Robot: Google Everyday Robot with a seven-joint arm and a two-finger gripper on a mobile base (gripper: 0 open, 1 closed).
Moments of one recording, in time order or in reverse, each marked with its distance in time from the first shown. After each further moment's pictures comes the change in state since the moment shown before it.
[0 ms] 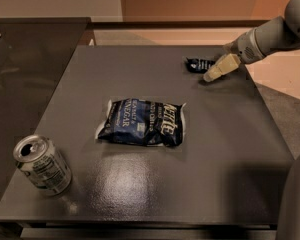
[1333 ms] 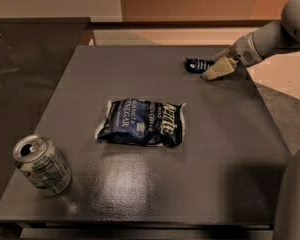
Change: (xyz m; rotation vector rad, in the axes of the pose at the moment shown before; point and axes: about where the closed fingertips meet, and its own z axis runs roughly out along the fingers) arm 0.012 0.006 0.013 -0.043 0.028 -0.012
